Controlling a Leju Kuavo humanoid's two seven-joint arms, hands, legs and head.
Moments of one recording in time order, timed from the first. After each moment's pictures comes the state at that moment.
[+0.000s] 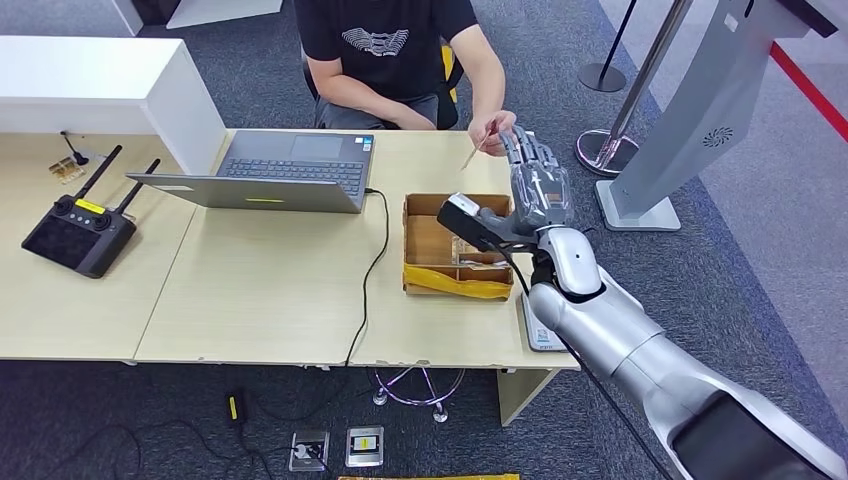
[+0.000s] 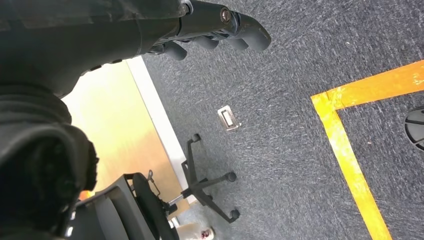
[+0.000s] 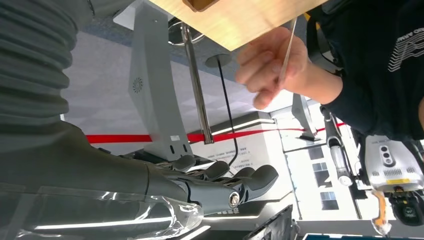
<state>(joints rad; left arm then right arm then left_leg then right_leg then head) -0.16 0.23 -1.31 -0.17 0.99 -0.36 0.07 -0.87 -0.22 0.92 -0.90 0.78 -0.38 0.25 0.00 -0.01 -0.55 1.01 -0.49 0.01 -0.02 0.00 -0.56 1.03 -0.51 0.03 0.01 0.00</state>
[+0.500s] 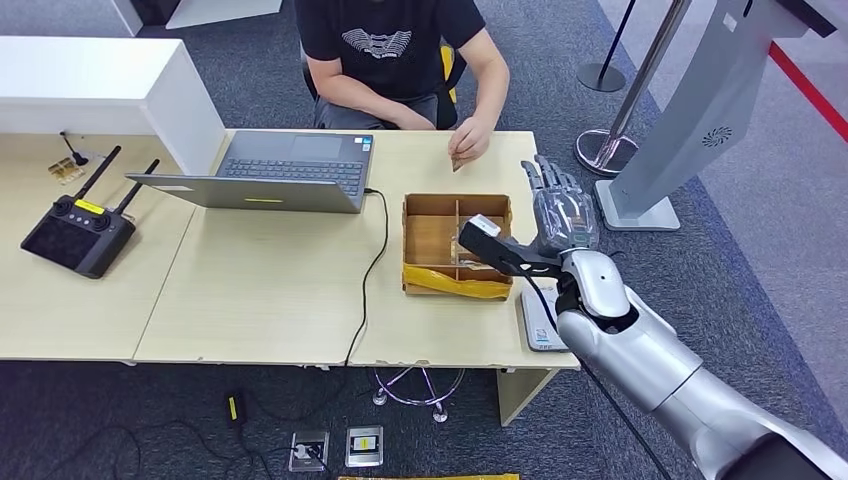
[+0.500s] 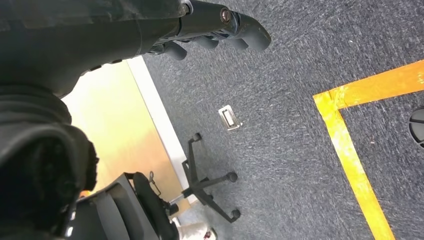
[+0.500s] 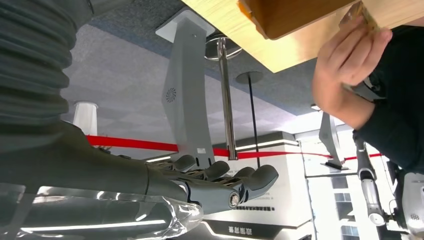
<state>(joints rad) -0.15 0.23 -1.31 -0.17 0.99 -0.36 0.06 -0.74 -0.39 0.87 -1.23 0.82 -0.17 0.42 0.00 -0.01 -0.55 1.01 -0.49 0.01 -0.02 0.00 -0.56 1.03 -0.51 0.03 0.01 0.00</state>
